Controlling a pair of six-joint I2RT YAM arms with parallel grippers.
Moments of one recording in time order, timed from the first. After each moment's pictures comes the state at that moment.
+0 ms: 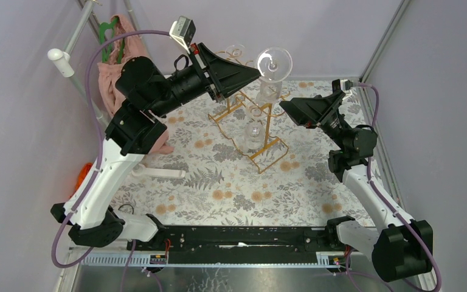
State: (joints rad) left arm -0.70 1.34 1.90 -0.26 0.40 -1.29; right arm 0.21 1.07 0.72 1.05 -0.65 1.66
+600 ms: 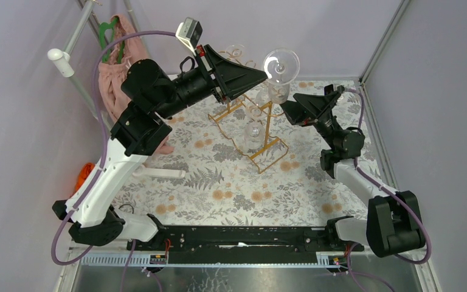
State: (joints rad) left arm -0.75 1.37 1.91 -0.22 0.38 -1.29; right arm 0.21 1.23 0.64 1.36 -0.56 1.86
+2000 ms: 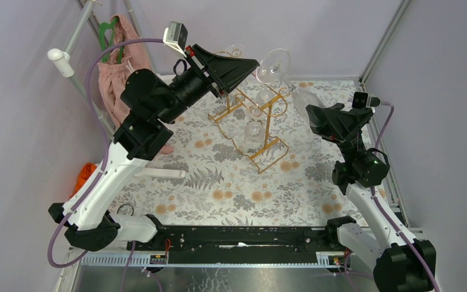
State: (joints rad) left arm -0.76 1.30 1.75 -0.07 0.23 -1.29; right arm 0.20 0.93 0.60 1.39 -0.43 1.93
